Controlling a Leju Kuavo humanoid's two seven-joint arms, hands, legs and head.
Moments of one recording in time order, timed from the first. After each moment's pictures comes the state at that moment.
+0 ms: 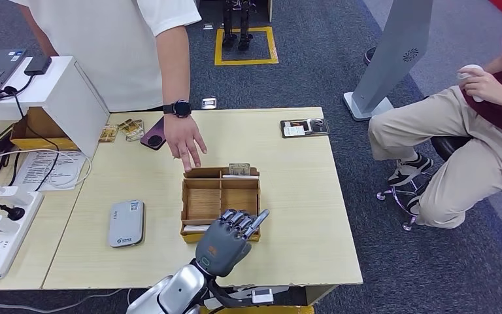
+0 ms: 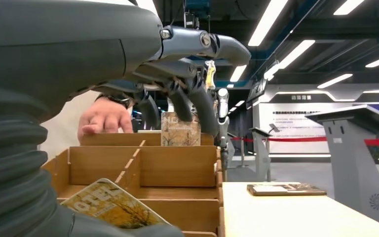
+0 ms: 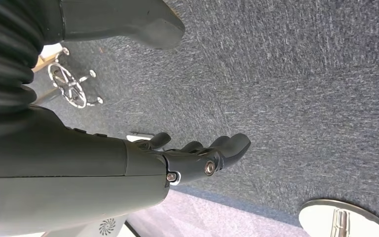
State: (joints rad) left arm -0.27 -0.06 -0.86 -1.06 -1.45 0.69 0.04; right arm -0.10 0.14 -1.12 -0.23 1.25 -0.66 -0.04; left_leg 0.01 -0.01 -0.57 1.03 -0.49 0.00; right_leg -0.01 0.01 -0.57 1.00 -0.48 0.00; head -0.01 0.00
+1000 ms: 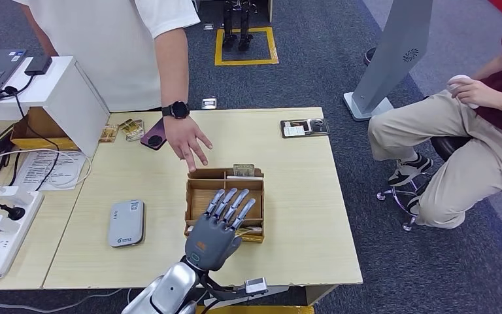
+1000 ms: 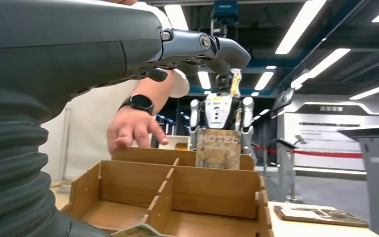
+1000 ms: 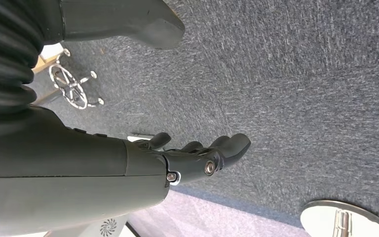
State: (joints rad) left arm -0.22 -0.08 -0.72 -1.13 -1.50 0.69 0.04; right arm -0.10 0.14 -1.12 -0.23 1.24 -0.66 -0.04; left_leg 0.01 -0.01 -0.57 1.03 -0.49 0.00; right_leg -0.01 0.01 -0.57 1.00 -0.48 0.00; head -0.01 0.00
